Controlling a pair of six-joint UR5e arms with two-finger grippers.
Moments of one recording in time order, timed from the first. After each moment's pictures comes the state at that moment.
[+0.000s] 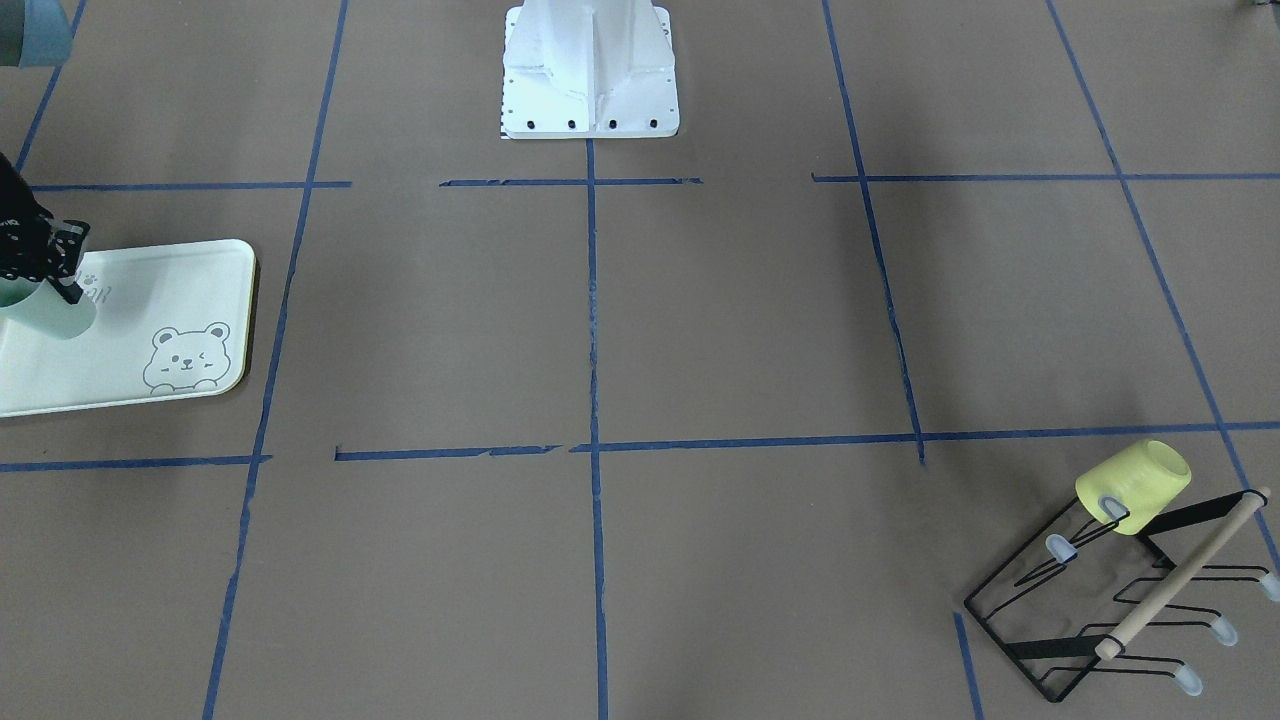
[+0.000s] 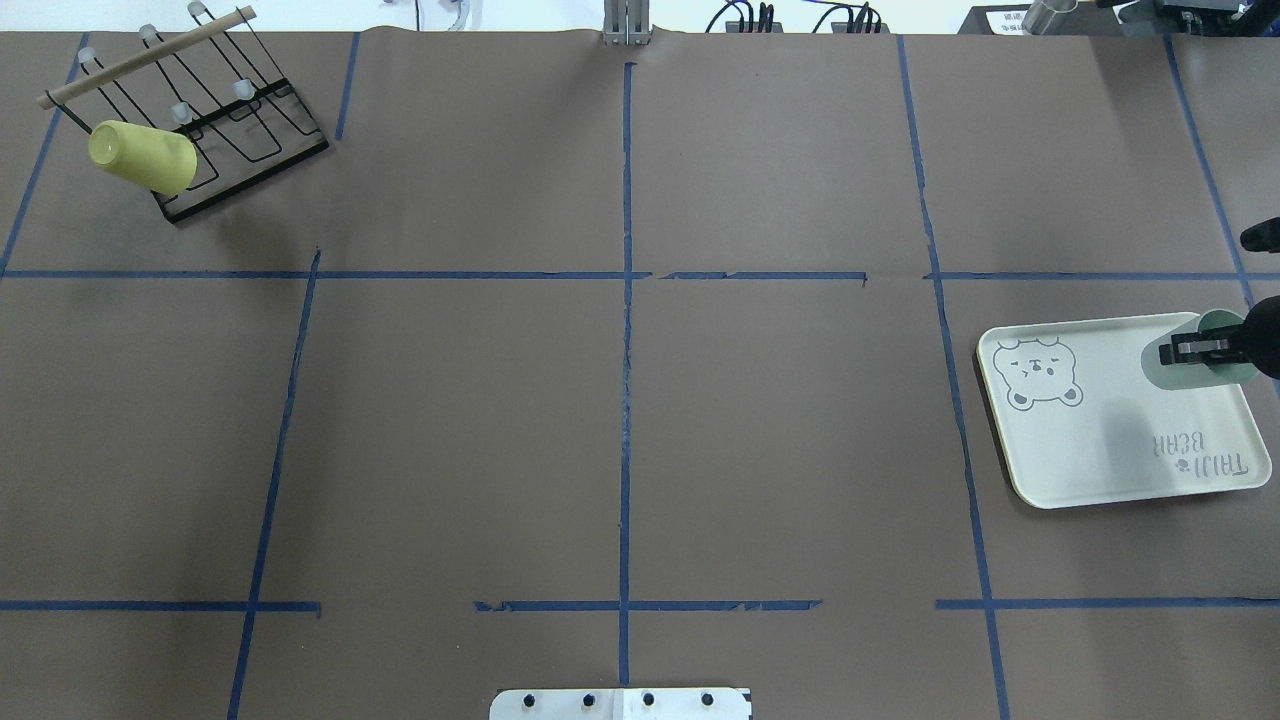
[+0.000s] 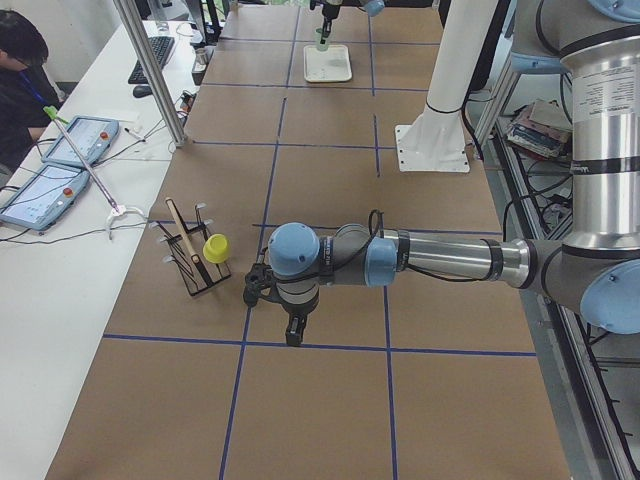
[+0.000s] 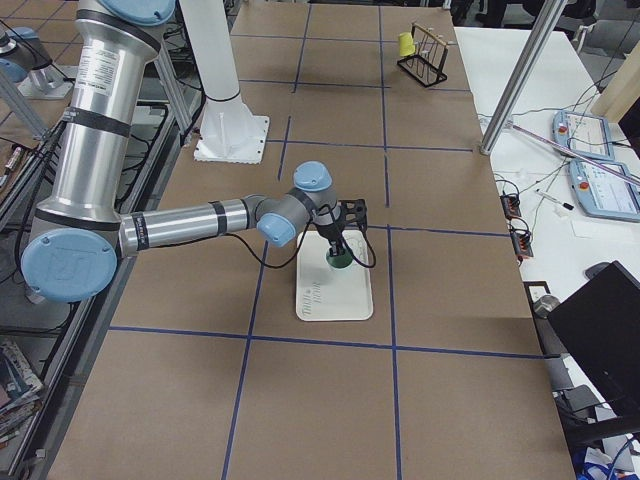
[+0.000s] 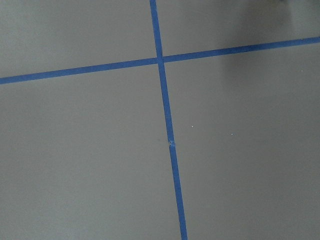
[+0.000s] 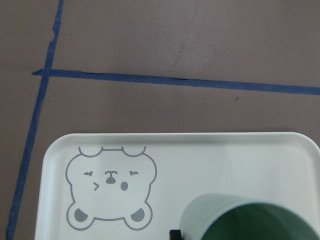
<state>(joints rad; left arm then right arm) -1.60 -1.43 -1.79 -1.49 -2.40 0.16 0.93 -1.82 1.91 -0.95 1.98 0.82</state>
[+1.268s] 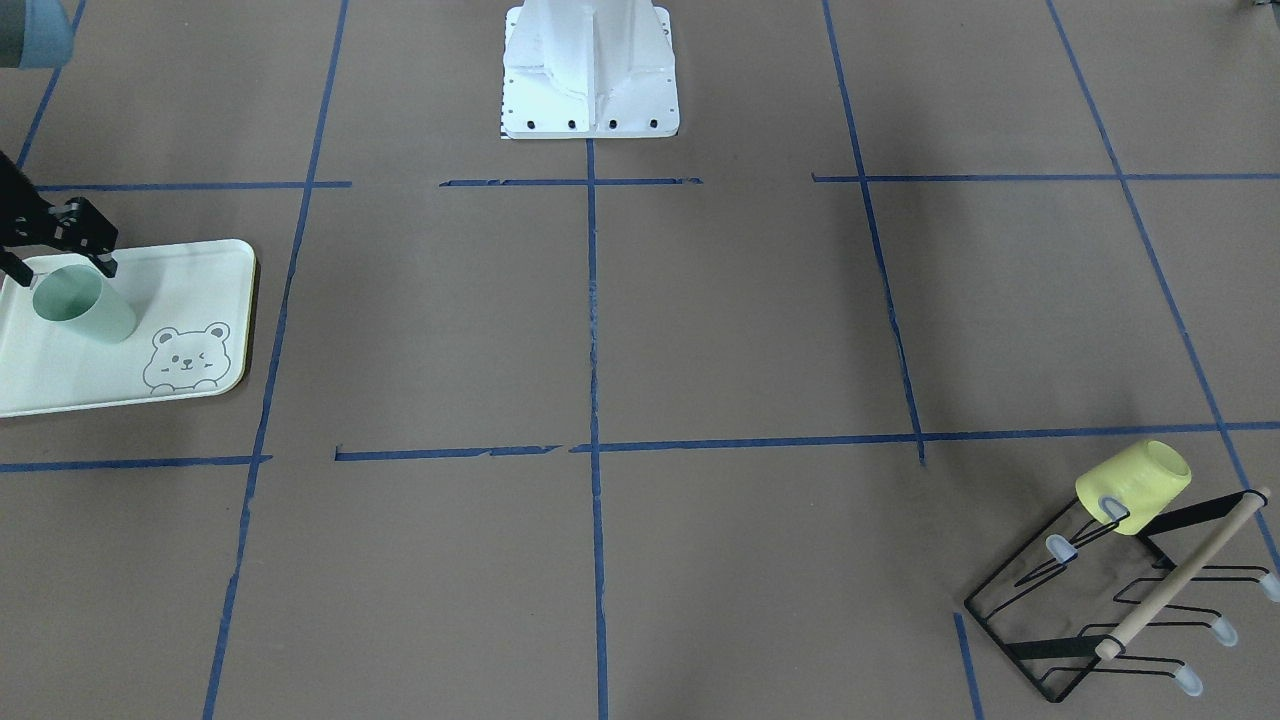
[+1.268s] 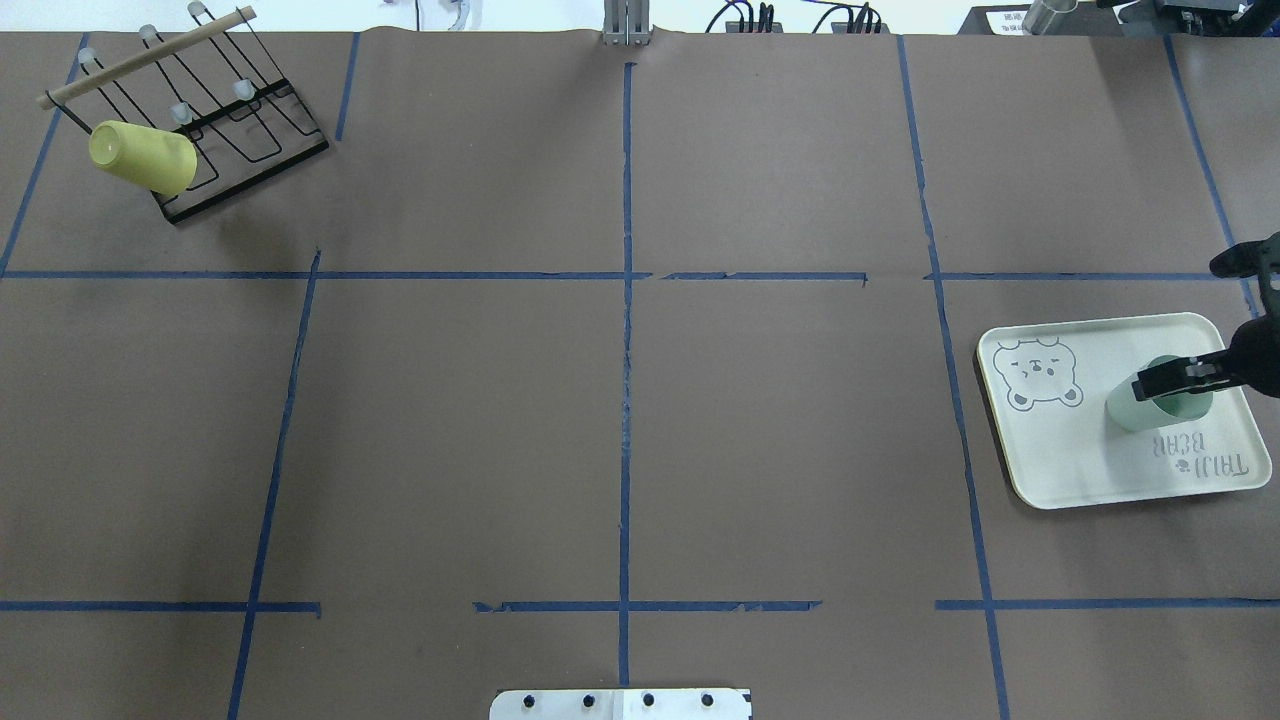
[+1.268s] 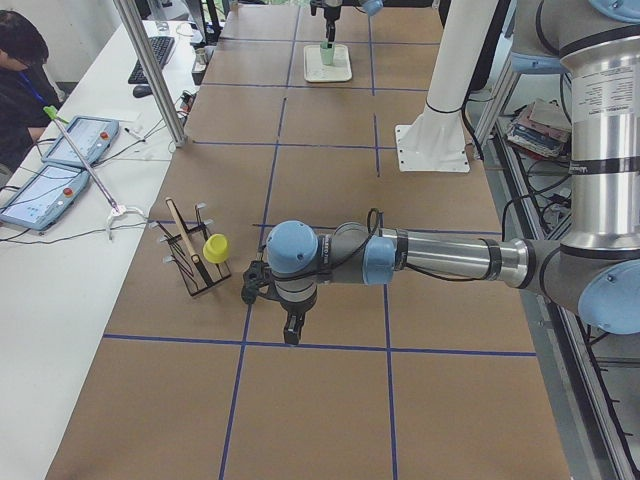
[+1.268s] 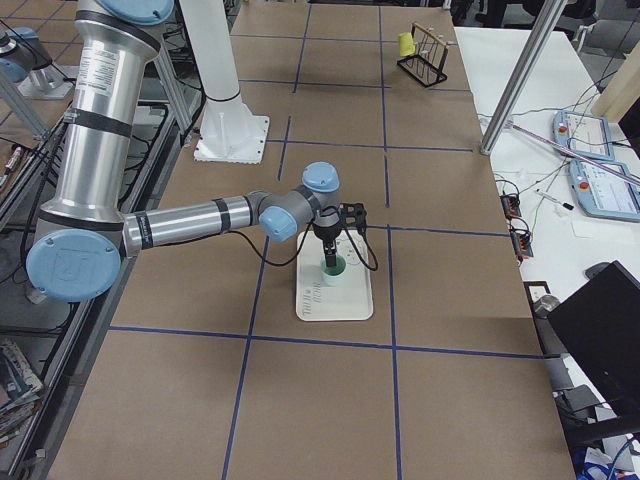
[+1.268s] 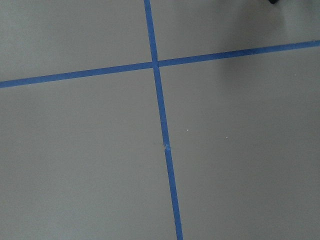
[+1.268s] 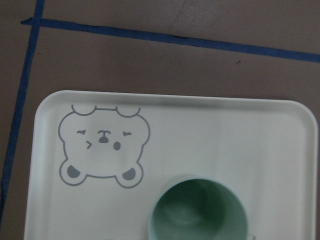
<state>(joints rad) -1.60 -1.44 -1.79 -1.49 -2.41 0.15 1.04 -1.79 1.97 -1.22 2.13 0.58</state>
